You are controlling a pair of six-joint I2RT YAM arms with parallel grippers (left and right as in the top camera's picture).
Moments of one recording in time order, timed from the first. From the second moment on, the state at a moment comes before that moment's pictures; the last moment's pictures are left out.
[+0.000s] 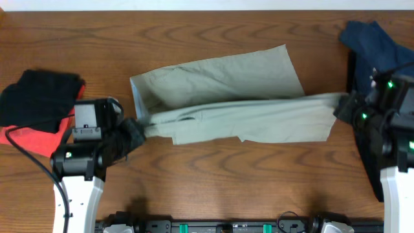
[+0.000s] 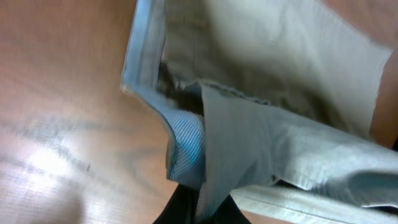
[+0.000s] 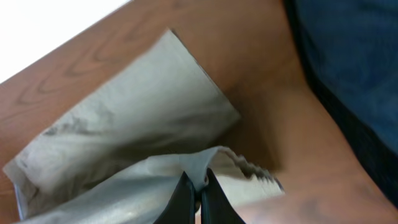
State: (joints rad) left arm 0.03 1.03 0.95 -0.98 0.24 -0.59; right arm -0.17 1.10 1.16 -0.86 -0.17 0.36
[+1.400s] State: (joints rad) left arm 0.05 1.71 0.96 -0.24 -0.02 -0.69; right arm 0.01 1.83 1.16 -0.31 -0.15 0.39
